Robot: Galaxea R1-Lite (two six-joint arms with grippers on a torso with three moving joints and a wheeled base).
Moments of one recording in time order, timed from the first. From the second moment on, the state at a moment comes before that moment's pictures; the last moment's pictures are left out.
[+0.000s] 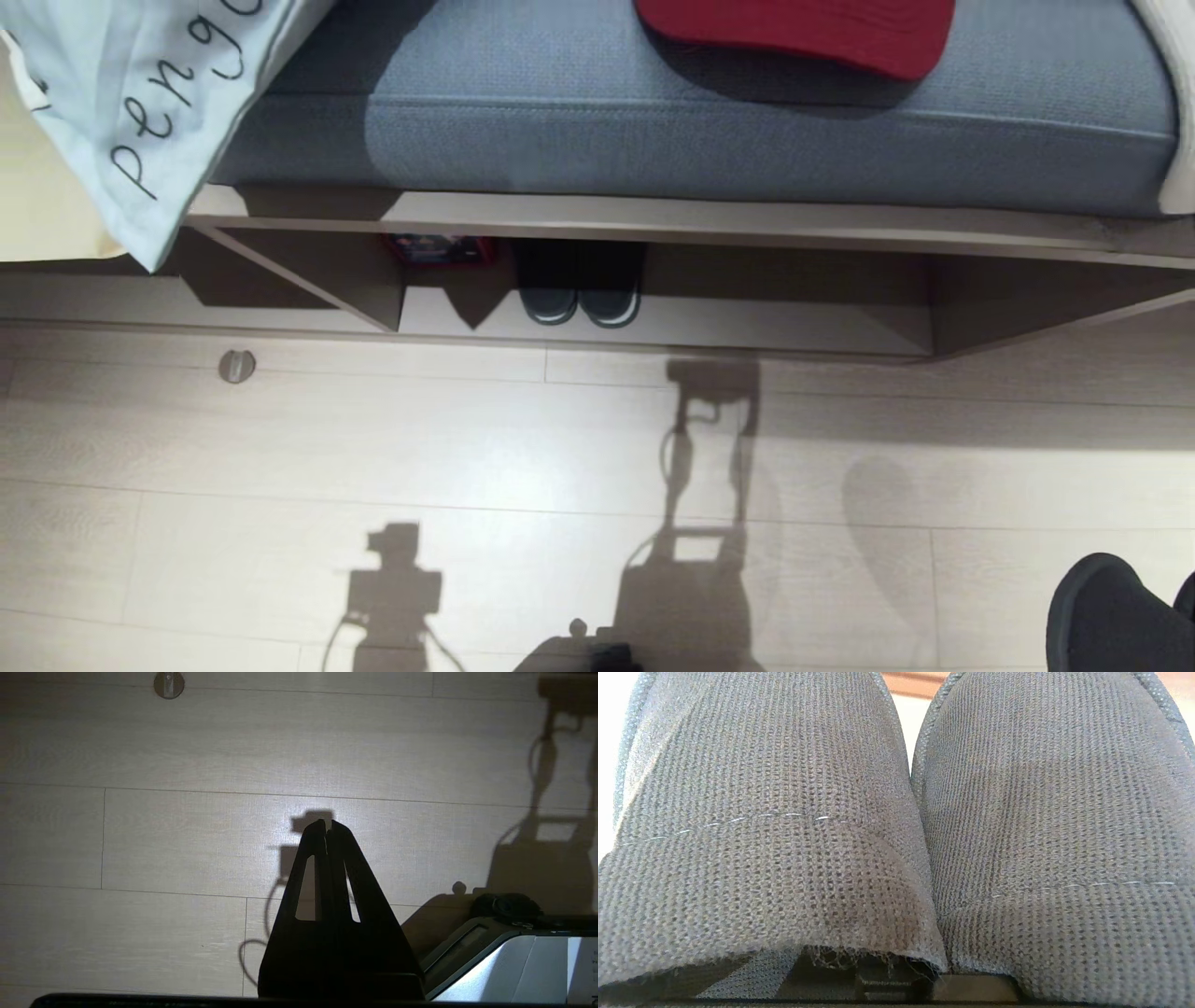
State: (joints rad) left arm 0.00 0.00 0.00 0.00 0.00 -0.01; right arm -0.01 0.00 0.00 0.00 0.01 -0.04
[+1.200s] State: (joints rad) left arm 0.00 0.00 0.00 0.00 0.00 -0.02; right arm -0.01 0.00 0.00 0.00 0.01 -0.04
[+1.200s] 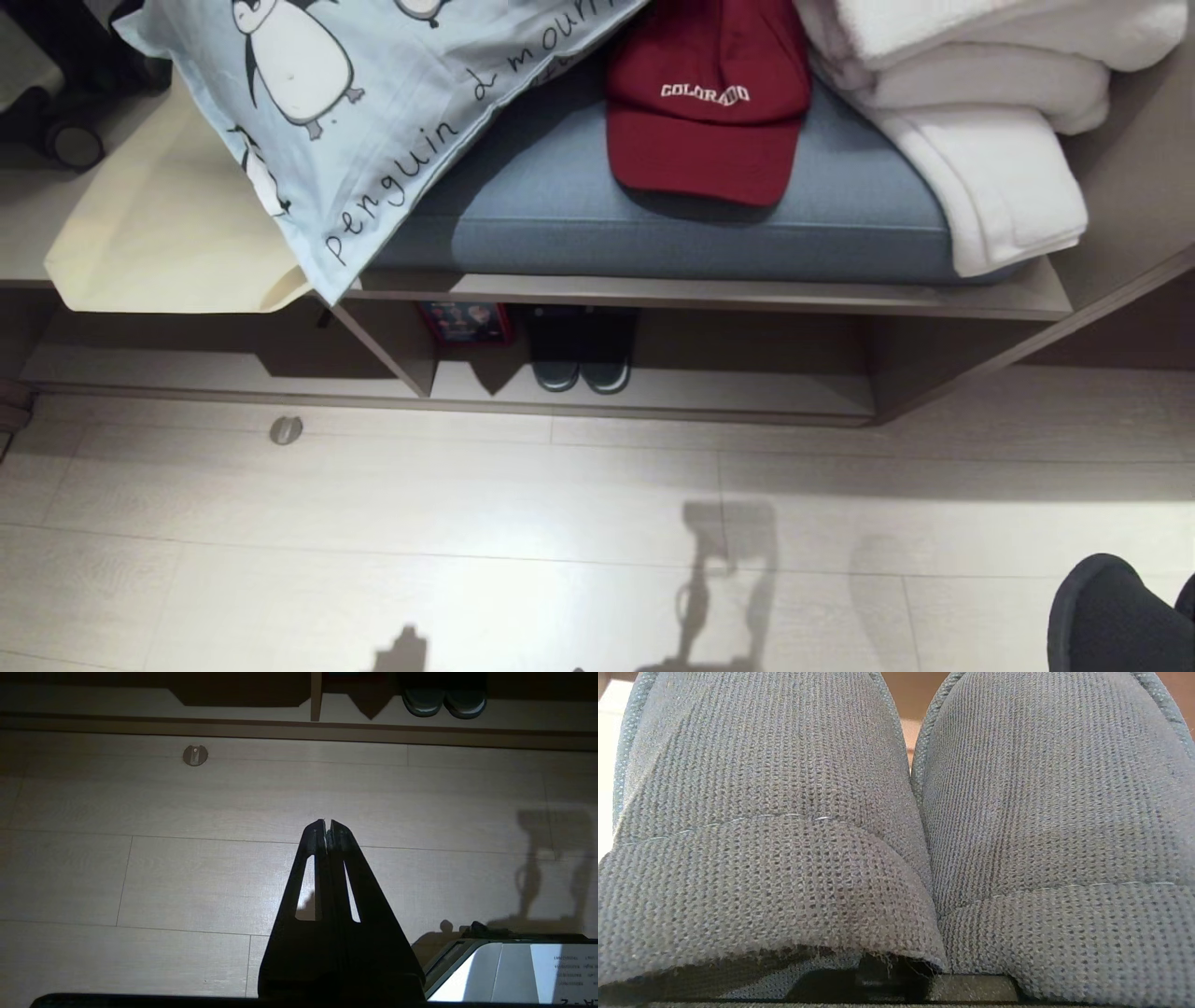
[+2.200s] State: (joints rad) left arm 0.00 0.00 0.00 0.00 0.00 -0.01; right arm -0.01 0.00 0.00 0.00 0.01 -0.04
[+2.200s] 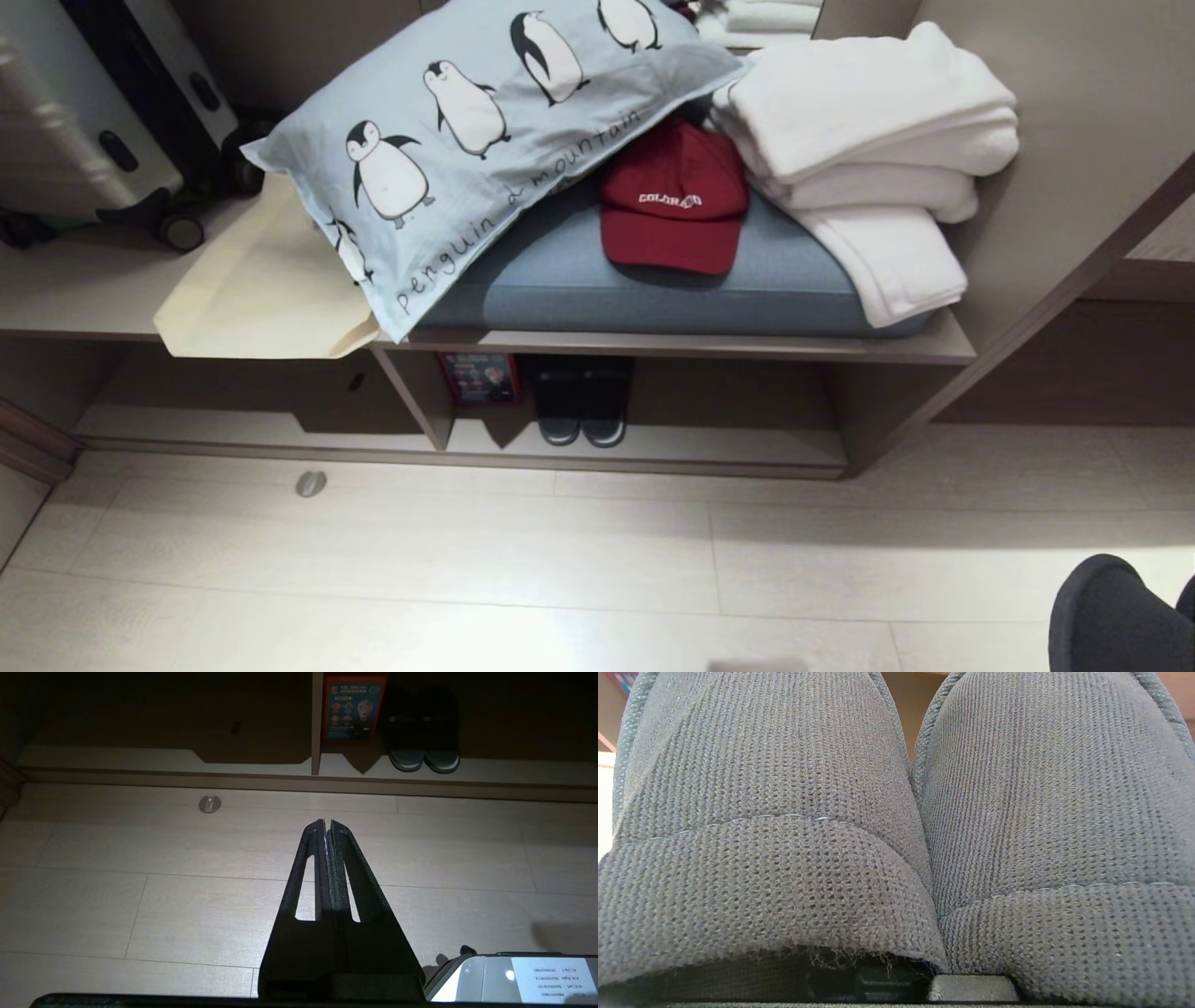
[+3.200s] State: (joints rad) left arm 0.00 0.00 0.00 0.00 0.00 -0.01; right arm -0.01 0.00 0.00 0.00 0.01 -0.04
